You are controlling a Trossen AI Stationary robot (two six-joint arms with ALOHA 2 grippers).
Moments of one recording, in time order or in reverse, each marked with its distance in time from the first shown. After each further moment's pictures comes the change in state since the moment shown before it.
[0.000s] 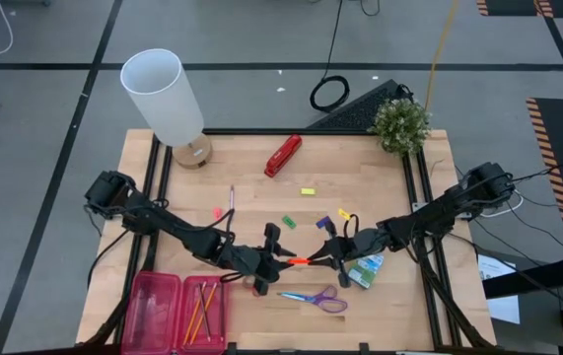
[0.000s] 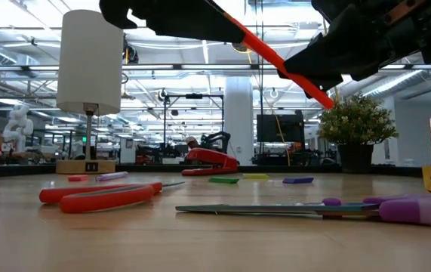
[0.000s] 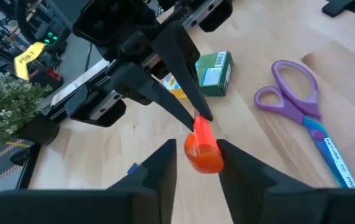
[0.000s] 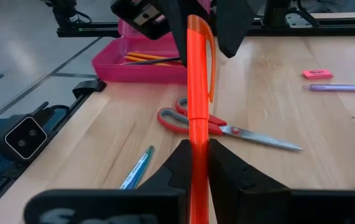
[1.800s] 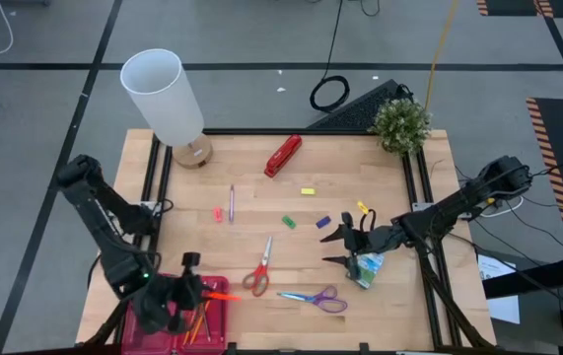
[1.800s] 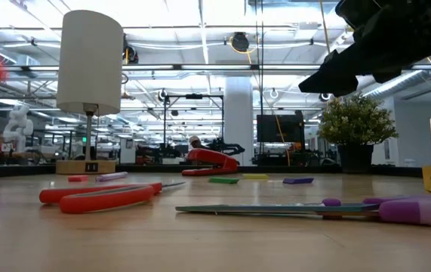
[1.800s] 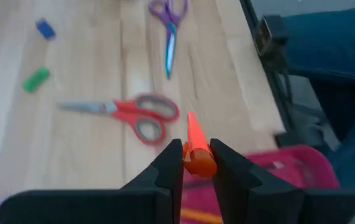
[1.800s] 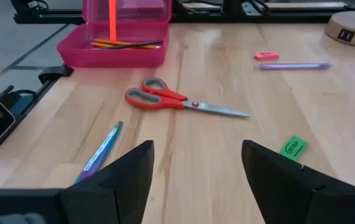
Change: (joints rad) left arm -0.548 -0.326 0.046 -0.893 -0.143 -1.044; right arm 0.033 -0.218 -0.100 -0.187 0.161 0.024
